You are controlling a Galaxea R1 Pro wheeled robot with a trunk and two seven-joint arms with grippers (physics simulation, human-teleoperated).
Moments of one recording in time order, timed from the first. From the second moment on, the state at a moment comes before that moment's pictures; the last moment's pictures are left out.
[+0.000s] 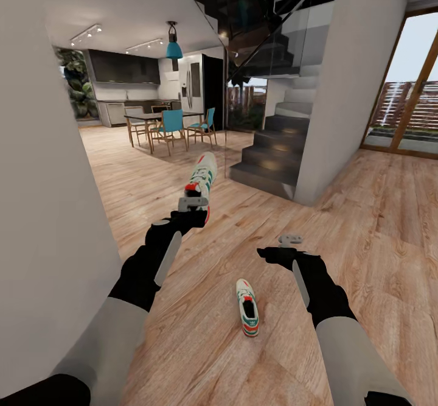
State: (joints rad) left arm -0.83 -0.17 -0.19 -1.14 0.17 0.61 0.11; right arm -0.74 0.09 -0.17 -0.92 0.14 0.57 0.23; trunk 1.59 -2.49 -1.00
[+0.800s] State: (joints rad) left arm -0.83 -0.17 -0.28 -1.14 0.16 0.61 0.11; right arm -0.74 0.09 -0.17 -0.92 0.13 0.57 0.23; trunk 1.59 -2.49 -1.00
